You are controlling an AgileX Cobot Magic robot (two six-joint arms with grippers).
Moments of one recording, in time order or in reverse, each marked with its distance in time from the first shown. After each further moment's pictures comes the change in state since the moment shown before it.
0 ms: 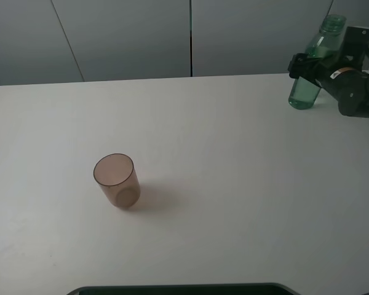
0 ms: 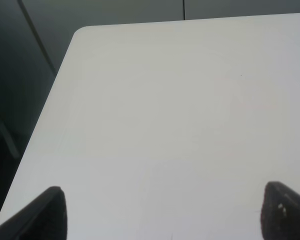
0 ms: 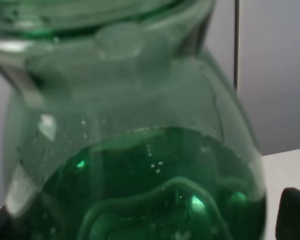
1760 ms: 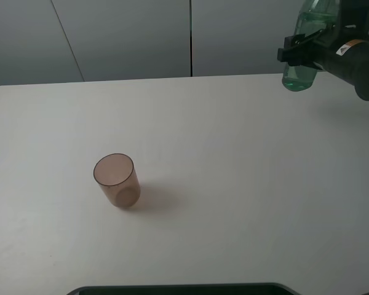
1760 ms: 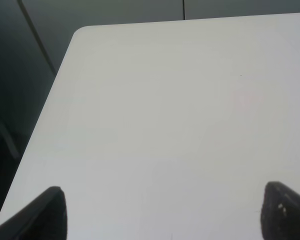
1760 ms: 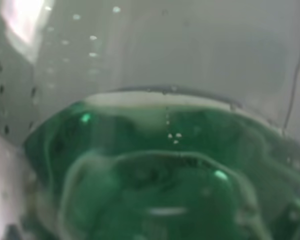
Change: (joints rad) left arm 0.000 0.000 0.000 0.000 0.000 0.000; right arm 0.173 -0.404 0.202 0.009 0.169 -0.207
